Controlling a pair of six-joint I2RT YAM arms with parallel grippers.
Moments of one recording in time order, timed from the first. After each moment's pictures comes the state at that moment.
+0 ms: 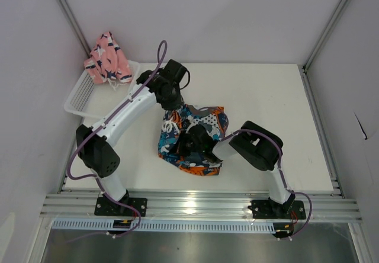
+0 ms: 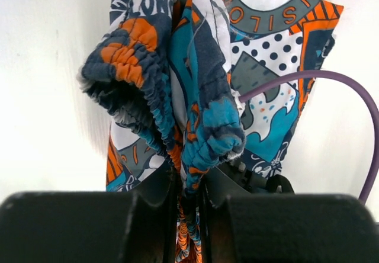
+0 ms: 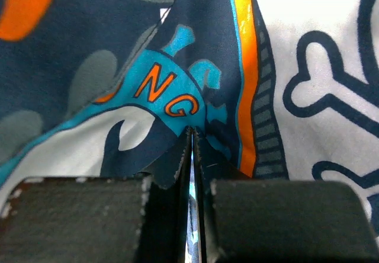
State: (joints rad) left arm -0.60 1.73 1.77 -1.10 -0.22 -0.68; right arm 0.92 2.09 0.93 0.71 -0.27 1.13
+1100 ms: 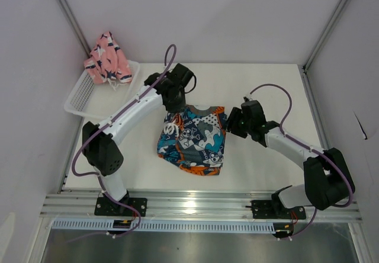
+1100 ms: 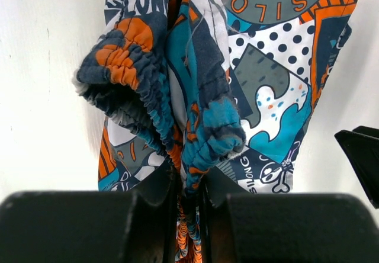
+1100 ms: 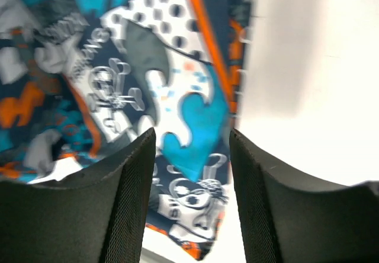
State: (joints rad) left arm -0.64 1.77 1.75 -1.09 -0.25 -0.67; right arm 0.45 1.39 0.80 -0.14 -0.07 0.73
